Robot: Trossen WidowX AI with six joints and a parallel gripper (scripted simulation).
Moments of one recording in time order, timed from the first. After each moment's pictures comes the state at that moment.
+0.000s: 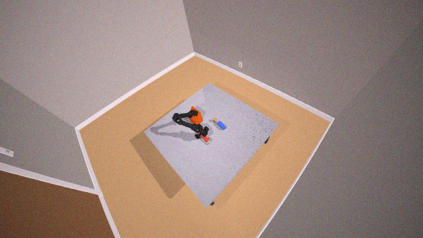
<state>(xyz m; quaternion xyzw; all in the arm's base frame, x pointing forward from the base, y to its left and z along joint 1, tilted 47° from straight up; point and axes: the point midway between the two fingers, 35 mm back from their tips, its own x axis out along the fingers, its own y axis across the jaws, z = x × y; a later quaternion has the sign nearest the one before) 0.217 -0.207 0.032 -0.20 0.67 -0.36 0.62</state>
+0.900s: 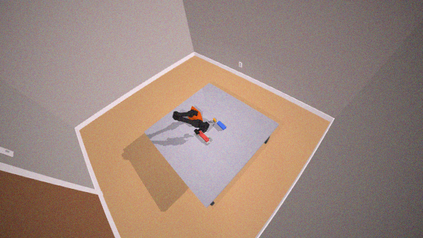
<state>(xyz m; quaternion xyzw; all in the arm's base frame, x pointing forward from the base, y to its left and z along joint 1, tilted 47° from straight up) 0.246 -0.127 0.092 -0.18 0.66 -0.38 0.63</state>
